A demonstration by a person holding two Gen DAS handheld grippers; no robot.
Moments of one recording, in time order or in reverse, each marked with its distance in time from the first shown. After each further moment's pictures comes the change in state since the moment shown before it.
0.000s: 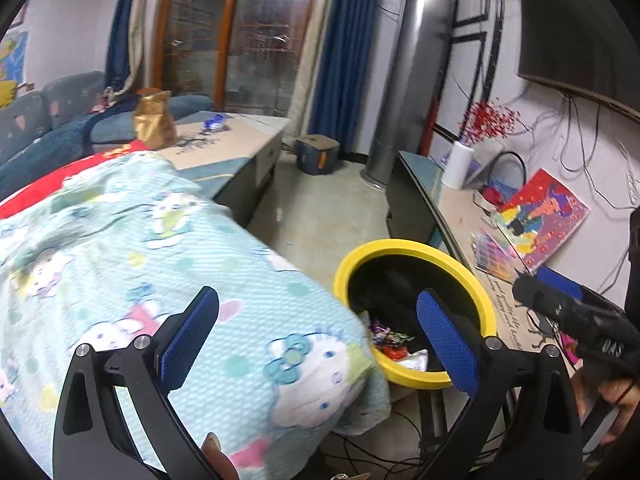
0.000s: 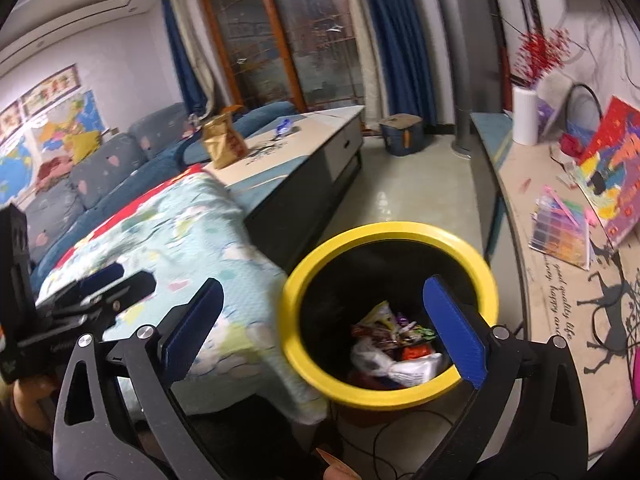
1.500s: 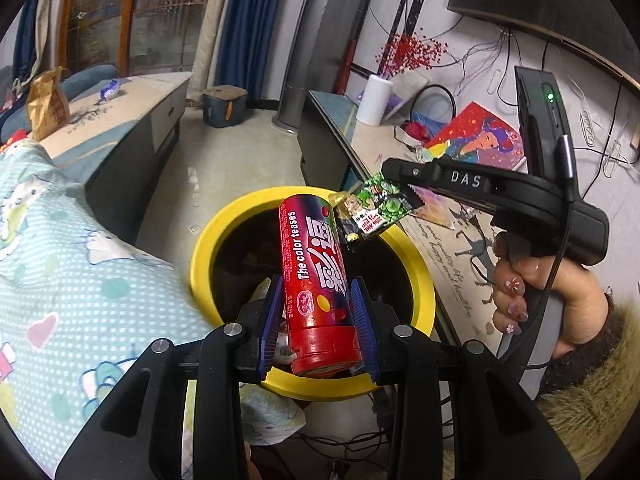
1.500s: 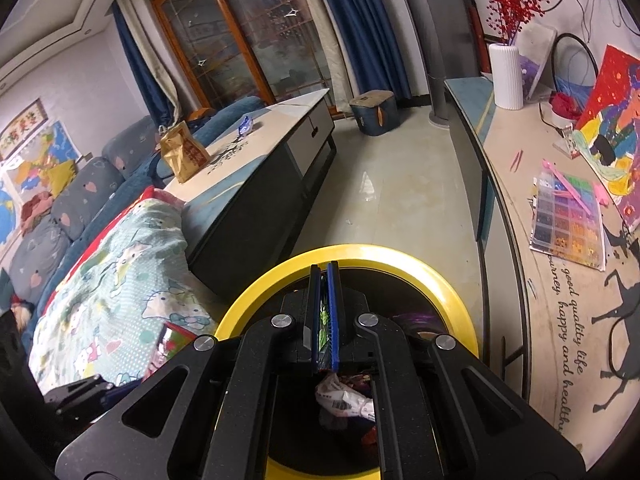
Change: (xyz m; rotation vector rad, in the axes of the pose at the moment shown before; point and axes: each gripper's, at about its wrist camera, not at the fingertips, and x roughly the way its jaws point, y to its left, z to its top) left arm 0.107 -0.094 -0.014 0.133 0.223 -0.310; right arm 0.089 -0.102 0.043 0.175 0.065 -0.033
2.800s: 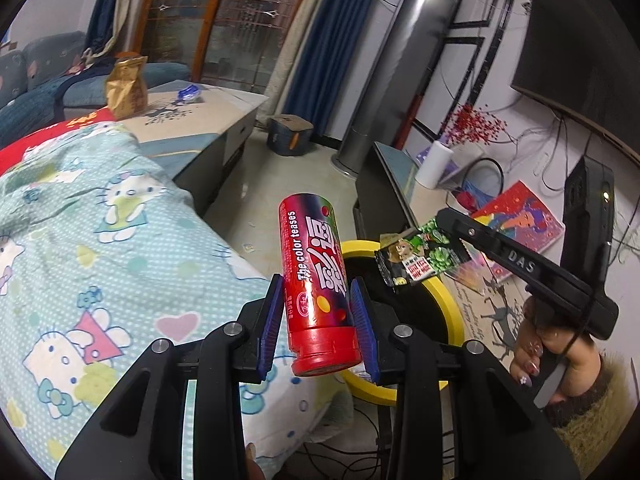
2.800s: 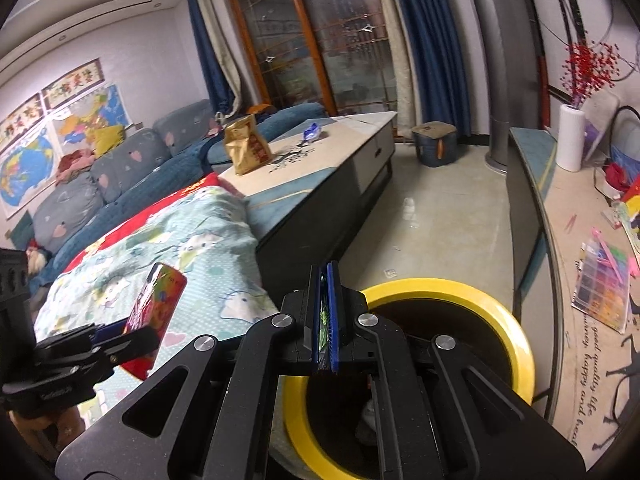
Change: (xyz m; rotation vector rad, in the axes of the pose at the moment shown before) left arm -0.087 0.069 0.011 -0.199 -0.149 0.129; right arm -0.023 0.091 0.004 -0.199 -0.052 0.125
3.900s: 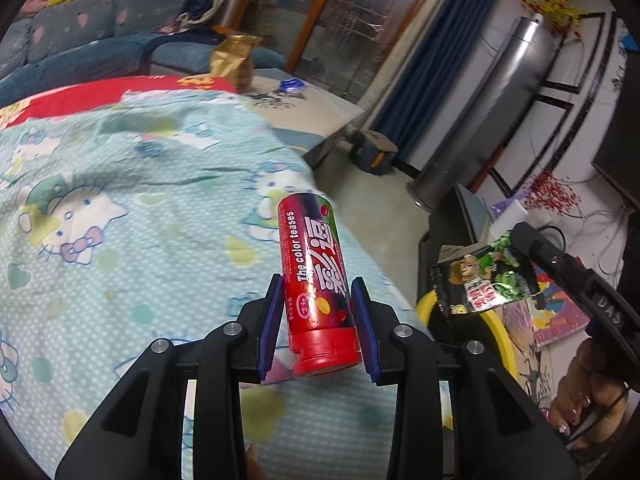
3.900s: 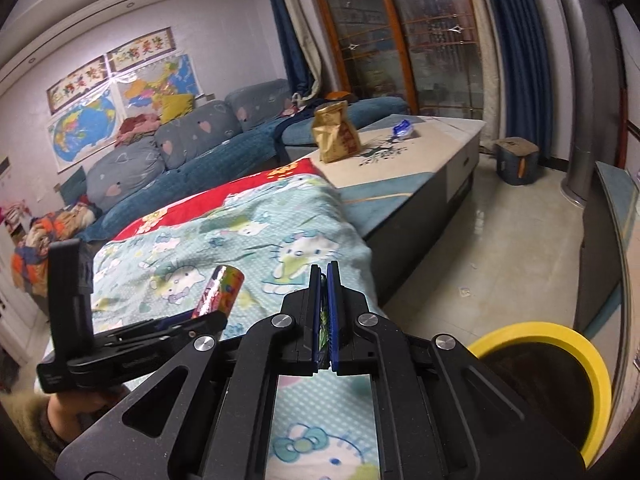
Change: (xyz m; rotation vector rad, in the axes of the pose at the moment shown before) left arm -0.024 0.128 0.012 -0.265 -0.046 0.185; right arm 0.043 0.115 0.023 -0.160 0.044 0.227
